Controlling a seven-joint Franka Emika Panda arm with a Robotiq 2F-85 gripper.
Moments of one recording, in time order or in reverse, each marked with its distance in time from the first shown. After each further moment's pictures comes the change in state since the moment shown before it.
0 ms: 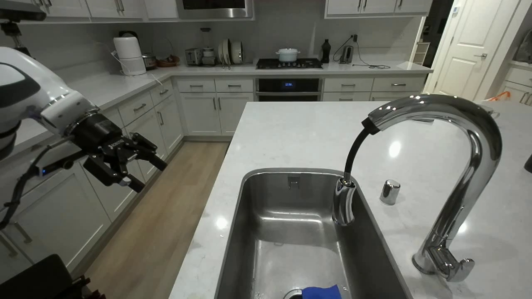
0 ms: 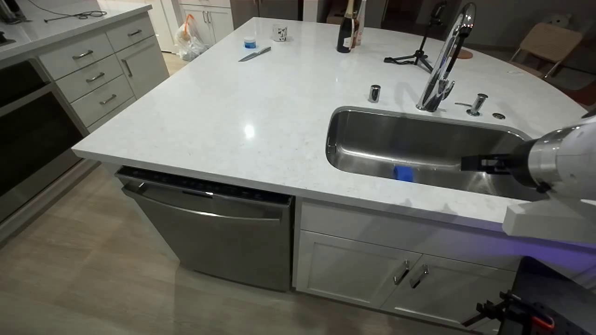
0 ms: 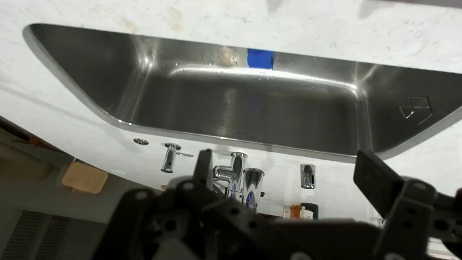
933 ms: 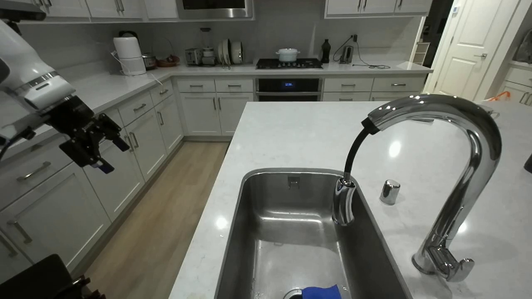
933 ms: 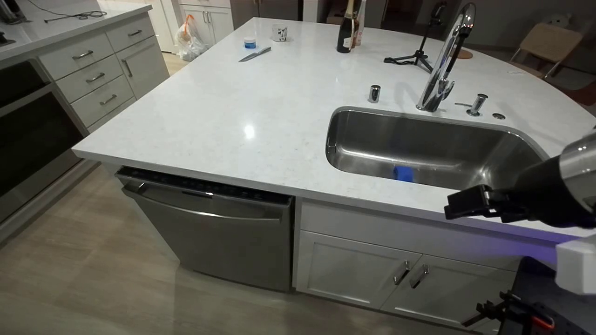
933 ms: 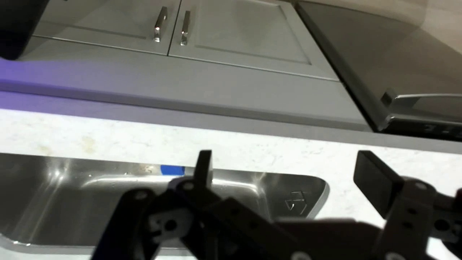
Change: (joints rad) arm 0.174 -0.060 0.027 0.053 0.671 -0.043 -0.371
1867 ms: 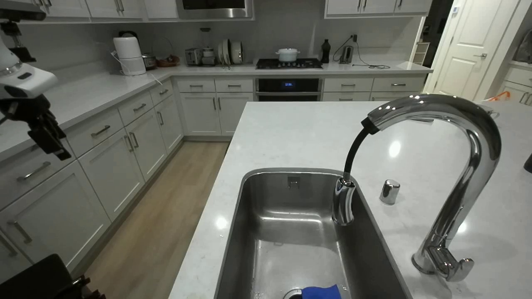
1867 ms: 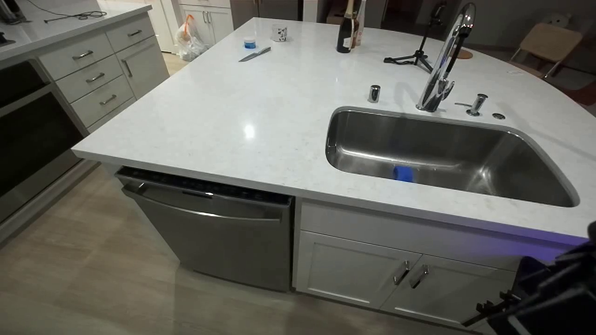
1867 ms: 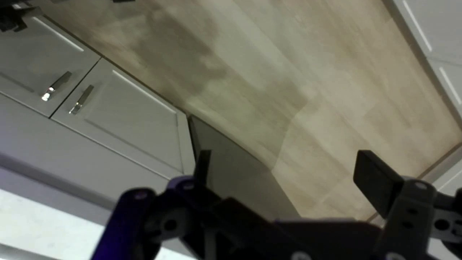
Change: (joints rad) arm 0.299 -0.071 -0.143 0.023 0.434 -0.151 -0.600
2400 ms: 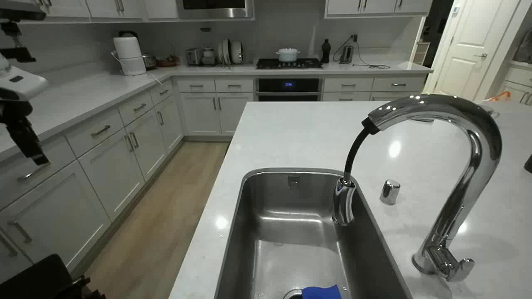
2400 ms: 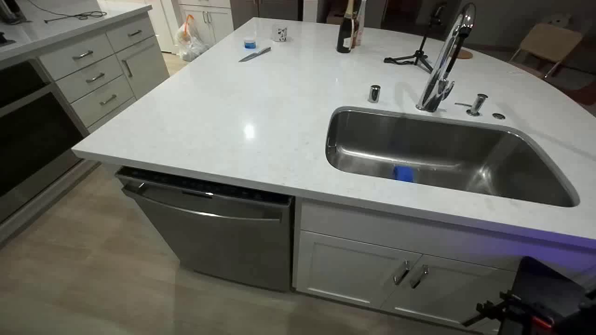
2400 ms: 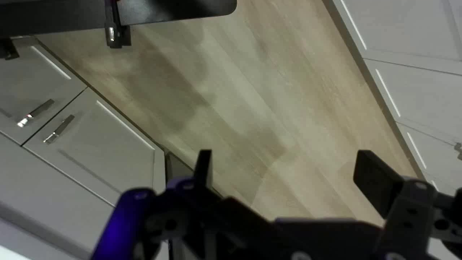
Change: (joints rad) arm 0.099 -0.012 -0.046 0.012 0.060 -0.136 -0.098
